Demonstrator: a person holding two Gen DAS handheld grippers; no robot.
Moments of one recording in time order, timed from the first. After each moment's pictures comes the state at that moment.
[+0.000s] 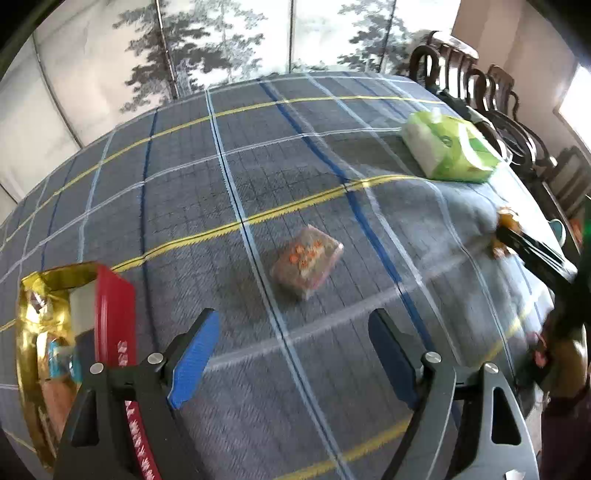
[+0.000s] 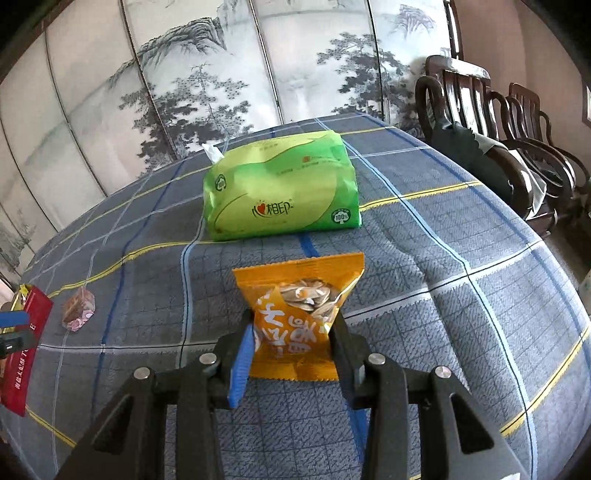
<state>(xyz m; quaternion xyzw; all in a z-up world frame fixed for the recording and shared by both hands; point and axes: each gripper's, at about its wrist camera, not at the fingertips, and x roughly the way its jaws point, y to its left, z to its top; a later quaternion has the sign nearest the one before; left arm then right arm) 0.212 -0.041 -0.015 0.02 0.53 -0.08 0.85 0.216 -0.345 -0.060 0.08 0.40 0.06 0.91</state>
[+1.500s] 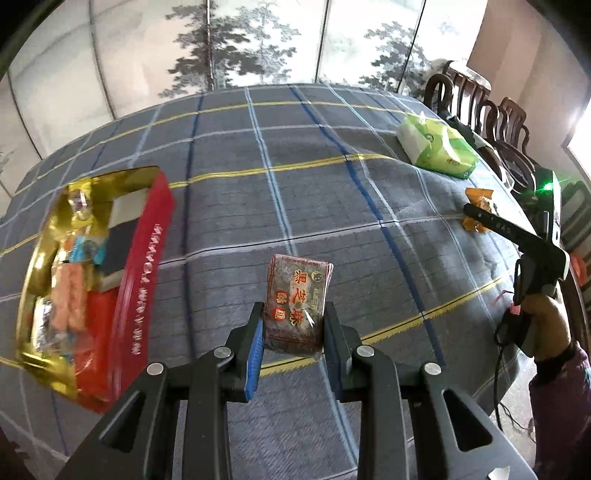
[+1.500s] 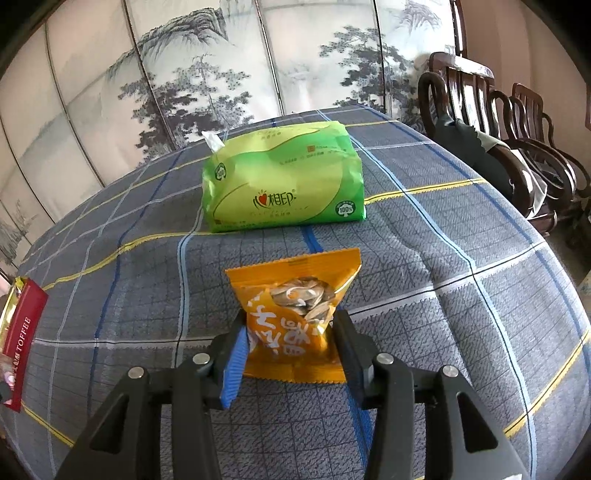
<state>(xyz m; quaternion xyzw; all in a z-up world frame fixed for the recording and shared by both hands) 0.088 -0.024 0.005 -0.03 0.49 -0.03 0.87 0.223 -0.335 -0.065 0.06 0.42 0.05 0.91</state>
